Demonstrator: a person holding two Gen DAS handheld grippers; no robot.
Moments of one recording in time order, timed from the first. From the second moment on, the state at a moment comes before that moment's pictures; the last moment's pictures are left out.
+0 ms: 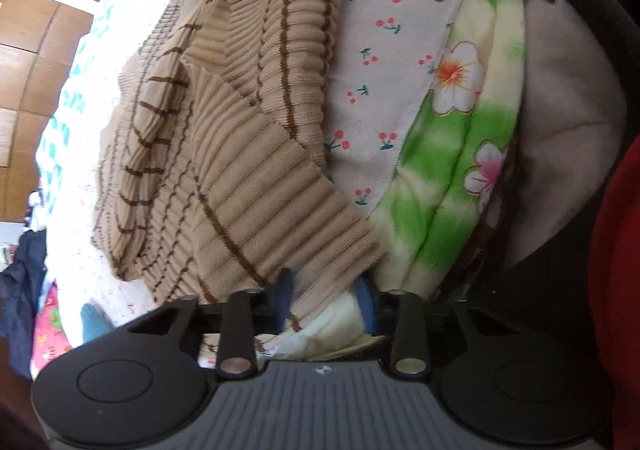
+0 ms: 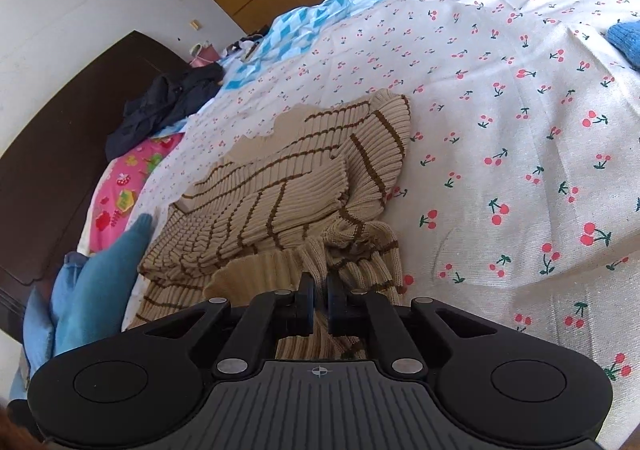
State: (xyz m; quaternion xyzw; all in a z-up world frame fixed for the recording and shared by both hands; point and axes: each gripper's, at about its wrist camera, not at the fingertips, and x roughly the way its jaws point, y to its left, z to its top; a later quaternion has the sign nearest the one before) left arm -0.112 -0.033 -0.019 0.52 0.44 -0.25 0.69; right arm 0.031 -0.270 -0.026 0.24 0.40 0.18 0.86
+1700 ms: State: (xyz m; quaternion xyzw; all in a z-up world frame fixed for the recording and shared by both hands) left arm -0.004 0.056 0.044 0.15 0.40 -0.14 0.89; right arm 0.035 -0.228 -0.005 0.04 0.43 0.16 0.89
